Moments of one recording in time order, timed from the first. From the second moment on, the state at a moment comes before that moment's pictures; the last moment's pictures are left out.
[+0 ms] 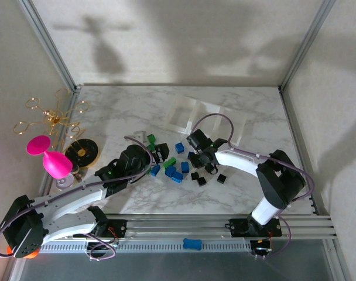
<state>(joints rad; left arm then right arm) -0.77 1.05 0.58 0.02 -0.32 -0.73 0.75 1.62 0.98 -0.53 0.14 0.28</state>
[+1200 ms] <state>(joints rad) -0.78 1.31 0.77 0.13 -0.21 -0.71 0.32 1.74 1.16 -0.31 0.31 0.34</state>
